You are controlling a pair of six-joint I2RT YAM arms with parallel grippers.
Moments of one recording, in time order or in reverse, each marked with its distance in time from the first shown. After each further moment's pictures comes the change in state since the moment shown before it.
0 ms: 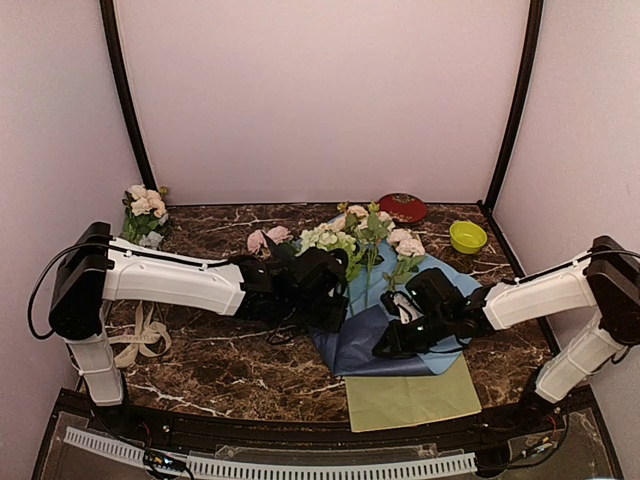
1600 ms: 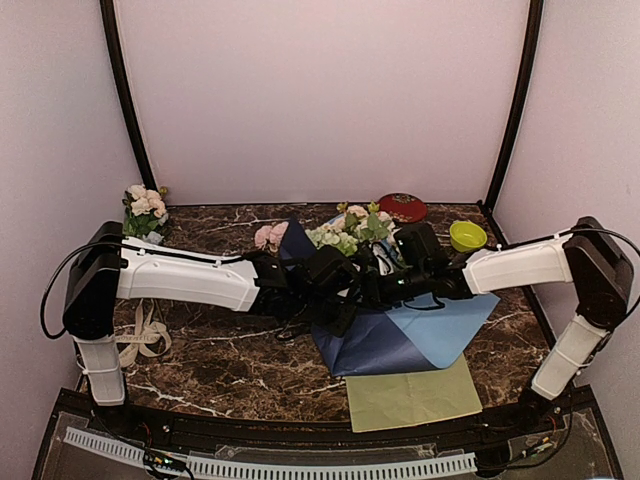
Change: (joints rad) left arm -0.006 0.078 0.112 -0.087 0.060 0.208; right arm -0.101 0.162 0.280 0.103 -0.156 -0.090
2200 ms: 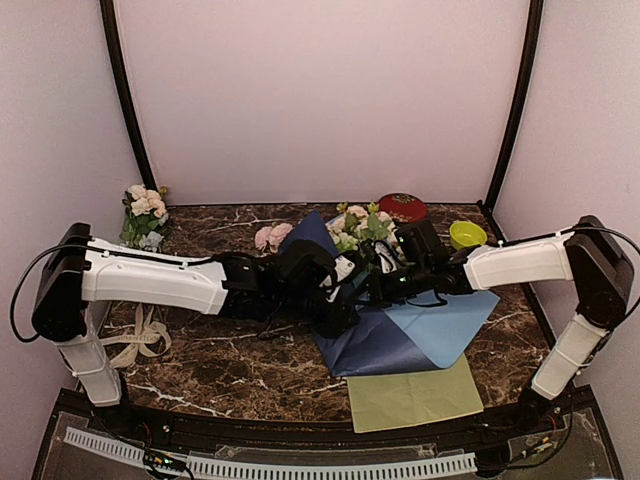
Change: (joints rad) left arm 0.001 -0.143 -0.145 0.138 0.088 0.124; right arm -0.019 0.000 0.027 -0.069 0.026 -0.040
